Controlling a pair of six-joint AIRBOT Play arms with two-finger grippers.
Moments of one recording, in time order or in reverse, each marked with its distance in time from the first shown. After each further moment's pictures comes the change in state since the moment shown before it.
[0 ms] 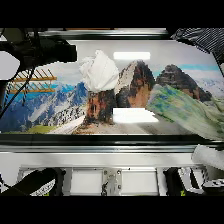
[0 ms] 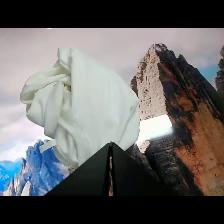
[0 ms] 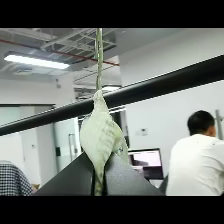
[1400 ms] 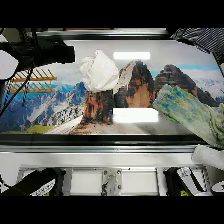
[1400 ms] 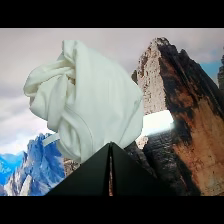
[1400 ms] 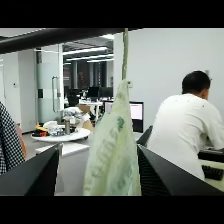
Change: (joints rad) left arm 0.014 0.000 0.000 -0.005 -0.021 0.000; right arm 0.144 -0.066 -0.011 -0.413 -0.086 0.172
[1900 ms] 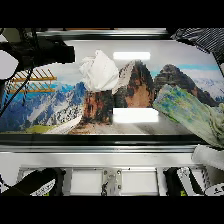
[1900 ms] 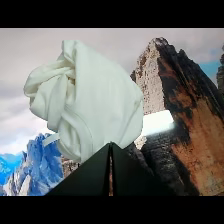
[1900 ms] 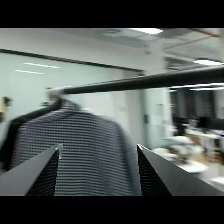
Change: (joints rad) left arm 0.000 0.000 0.000 -0.001 -0.001 -0.002; right arm 0.030 0.052 0.000 0.112 0.495 0.076
